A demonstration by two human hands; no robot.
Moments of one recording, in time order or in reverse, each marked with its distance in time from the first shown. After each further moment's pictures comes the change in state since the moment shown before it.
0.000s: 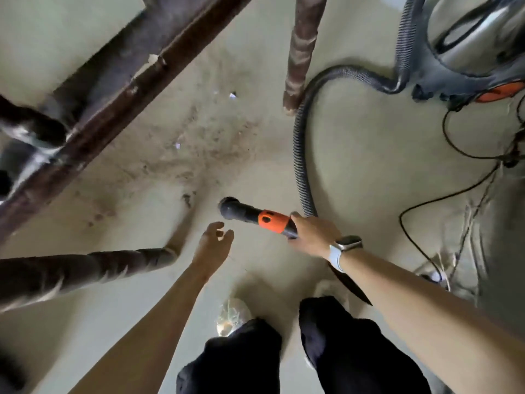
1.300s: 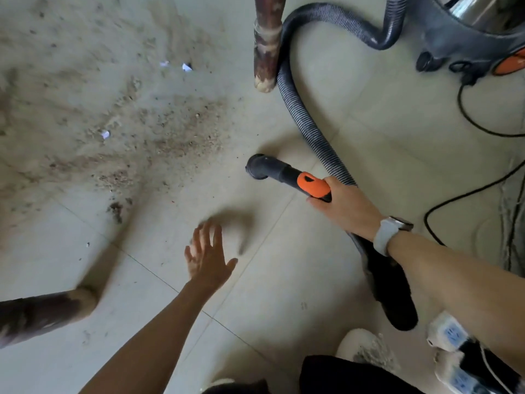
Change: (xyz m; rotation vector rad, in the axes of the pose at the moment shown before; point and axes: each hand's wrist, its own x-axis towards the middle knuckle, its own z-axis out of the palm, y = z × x) left_hand 0.187 -0.095 0.153 0.901 0.083 0.294; right_hand 0.120 0.140 0.065 0.228 0.399 0.105
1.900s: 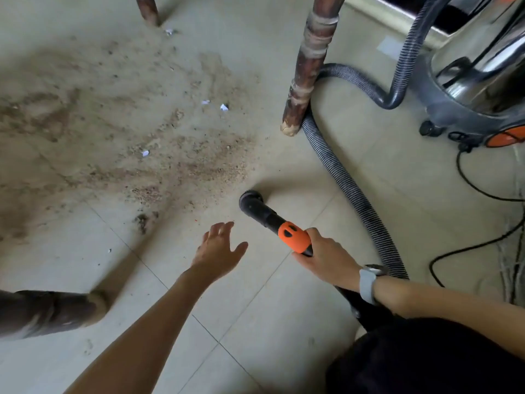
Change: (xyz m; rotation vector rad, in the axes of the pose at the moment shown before) left_hand -0.001 -0.010 -0.080 -0.377 0.091 0.120; right_hand -0.027 -0.049 0.034 -0.034 -0.201 -0.037
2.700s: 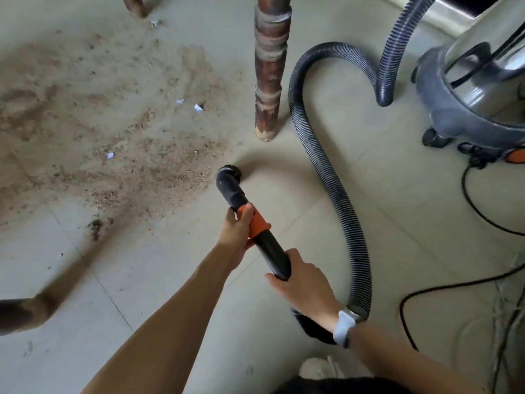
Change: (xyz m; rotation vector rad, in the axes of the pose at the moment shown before) left_hand 0.075 0.170 0.037 -1.400 0.112 -0.369; right_hand 0.016 0.075 -0.042 0.162 -0.071 -0.020
